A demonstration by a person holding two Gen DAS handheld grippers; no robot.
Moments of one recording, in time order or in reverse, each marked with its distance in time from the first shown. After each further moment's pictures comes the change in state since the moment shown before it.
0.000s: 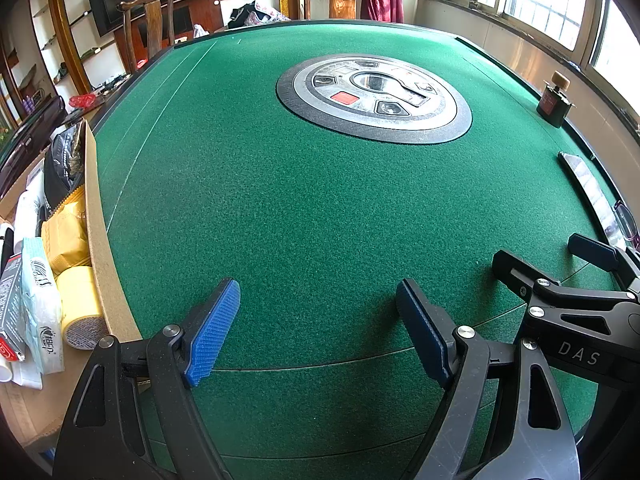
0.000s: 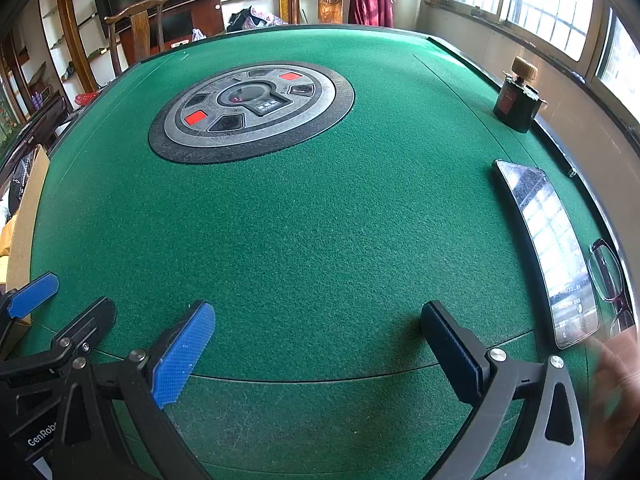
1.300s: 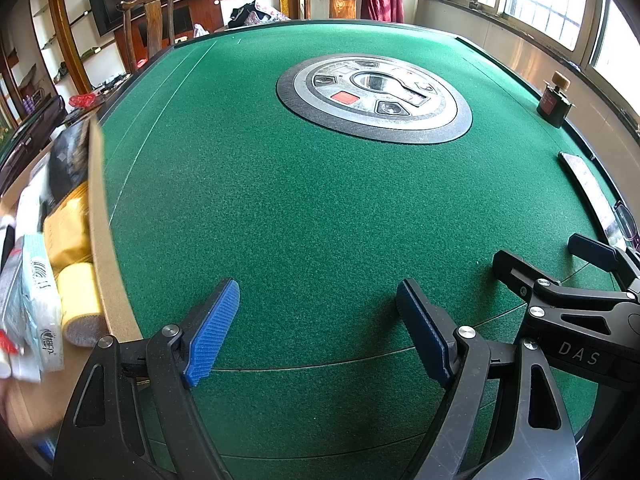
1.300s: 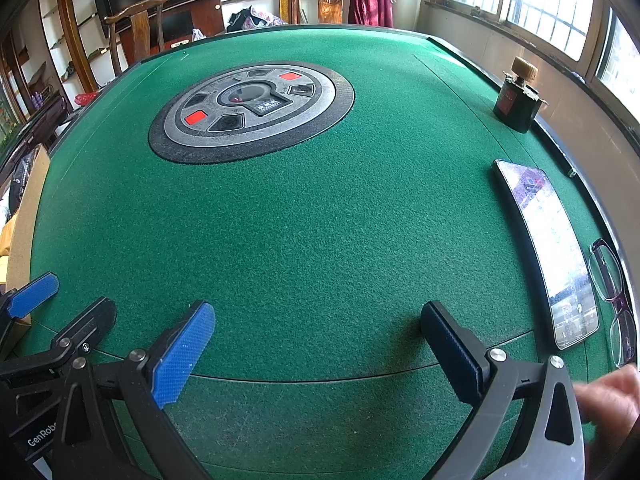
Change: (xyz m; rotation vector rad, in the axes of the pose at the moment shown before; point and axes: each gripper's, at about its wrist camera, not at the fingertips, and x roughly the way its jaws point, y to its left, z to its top) left arm 0.005 0.008 0.004 -0.003 0.003 0.002; right arm 0.001 -0.001 0.000 0.002 0.004 -0.004
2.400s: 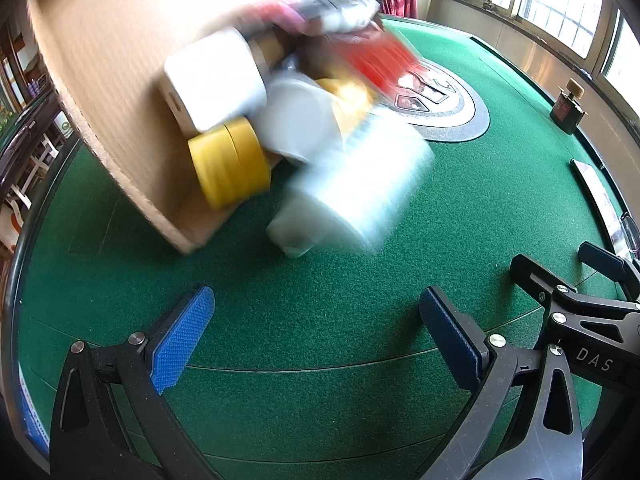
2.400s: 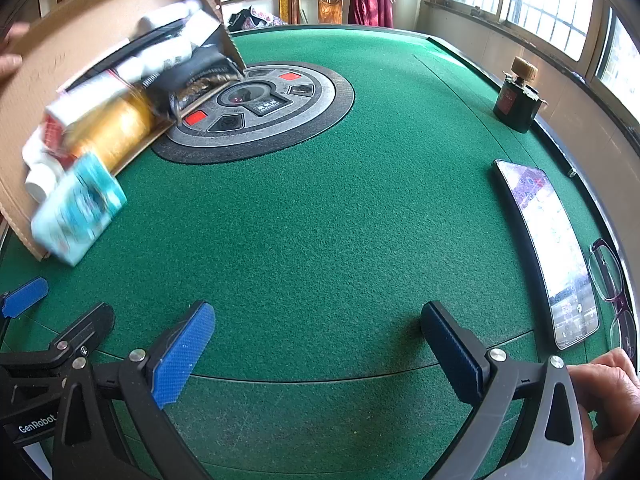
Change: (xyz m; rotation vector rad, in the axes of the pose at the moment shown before) left arm 0.013 0.012 0.002 -0.046 0.034 0.008; right arm 0.010 0.001 0.007 -0.001 0.012 -0.003
